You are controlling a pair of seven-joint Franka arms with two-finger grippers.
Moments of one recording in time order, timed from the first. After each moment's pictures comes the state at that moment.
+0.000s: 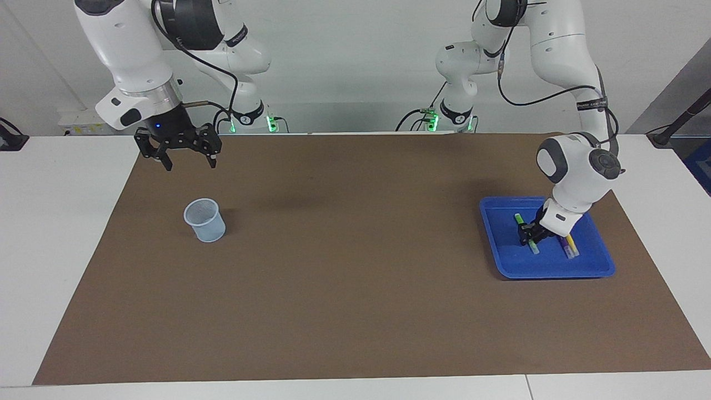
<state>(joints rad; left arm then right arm) 0.07 0.32 0.00 -1.98 -0.05 2.31 0.07 0.00 -0.03 0.06 -1.69 0.00 1.72 0.01</state>
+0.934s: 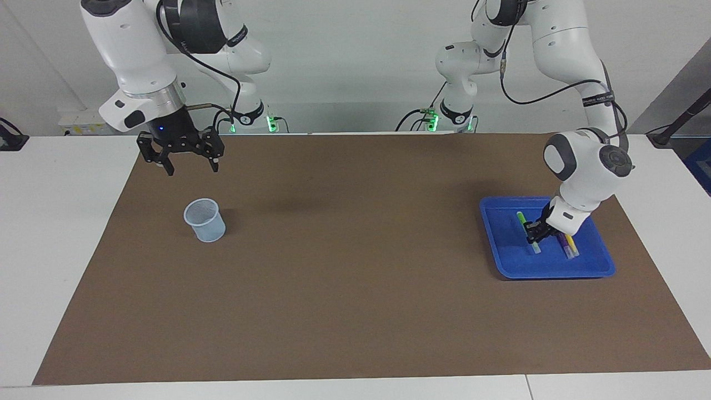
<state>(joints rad) 0.07 0.31 0.00 -1.81 -0.05 2.09 0.02 0.00 -0.05 0.06 -1.74 0.00 1.75 -0.09</state>
